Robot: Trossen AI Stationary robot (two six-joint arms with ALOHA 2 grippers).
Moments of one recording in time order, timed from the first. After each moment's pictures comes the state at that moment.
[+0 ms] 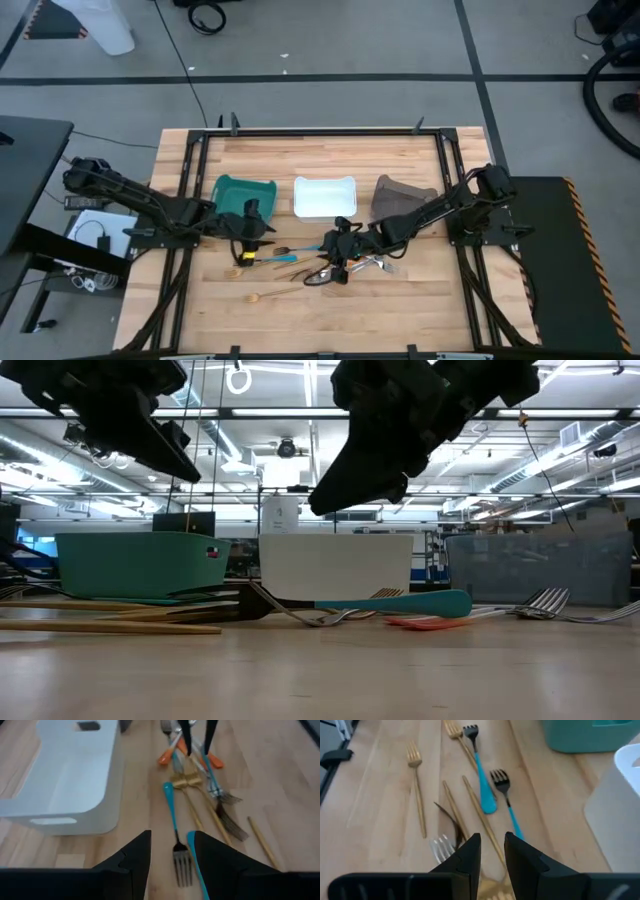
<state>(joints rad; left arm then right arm) -0.32 1.05 0.56 -0.17 -0.26 -0.15 0.30 1.79 1.04 0.07 0.24 0.35</state>
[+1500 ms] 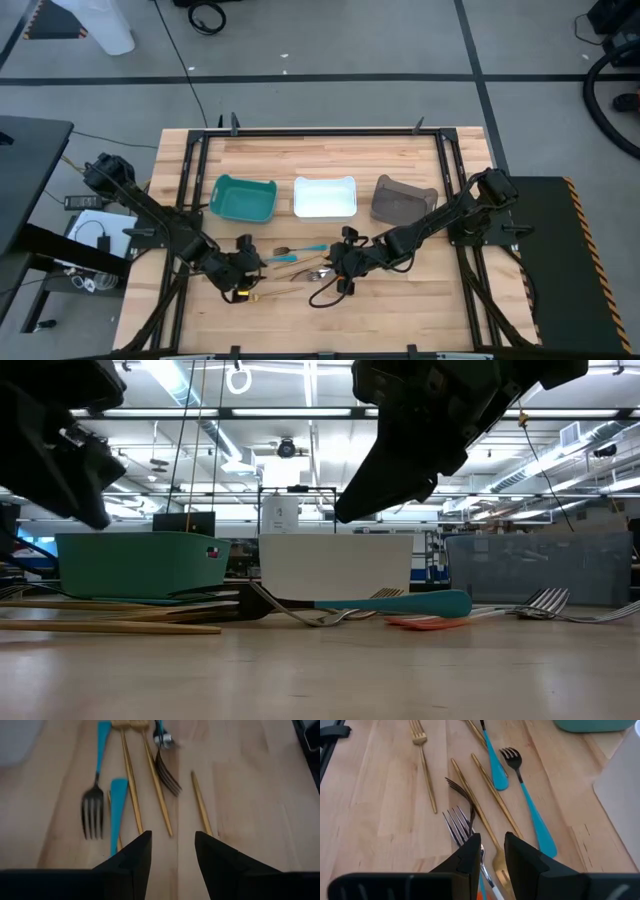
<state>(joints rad) -0.69 1.29 0.56 -0.11 -0.45 -0.61 0.39 1.80 1.04 -0.01 0.34 0.41</state>
